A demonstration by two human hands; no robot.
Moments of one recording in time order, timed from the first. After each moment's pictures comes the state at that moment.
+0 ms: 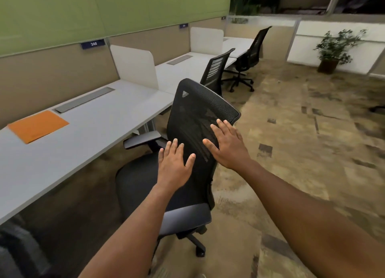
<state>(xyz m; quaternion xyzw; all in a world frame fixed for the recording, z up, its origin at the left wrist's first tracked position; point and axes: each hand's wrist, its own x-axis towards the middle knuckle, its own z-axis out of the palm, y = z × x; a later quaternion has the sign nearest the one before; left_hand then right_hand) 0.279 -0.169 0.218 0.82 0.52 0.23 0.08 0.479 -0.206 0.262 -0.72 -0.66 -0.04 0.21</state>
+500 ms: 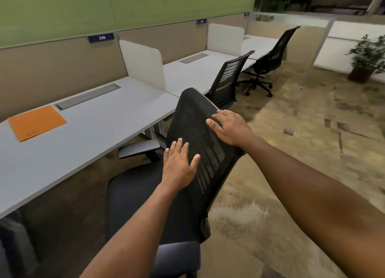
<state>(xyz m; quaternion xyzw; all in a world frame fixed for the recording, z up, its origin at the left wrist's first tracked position) 0.375 -0.049 0.225 0.79 0.56 0.23 0.11 0.586 -0.015 0.311 -0.68 -0.72 -0.02 0.15</state>
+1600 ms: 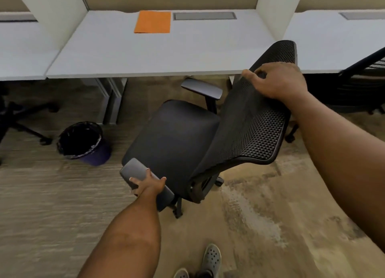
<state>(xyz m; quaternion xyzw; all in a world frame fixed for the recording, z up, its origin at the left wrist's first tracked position) 0.394 -0.163 0.018 0.08 0.92 0.09 0.37 0.593 0.157 0.285 -0.45 -0.89 -0.01 0.11</state>
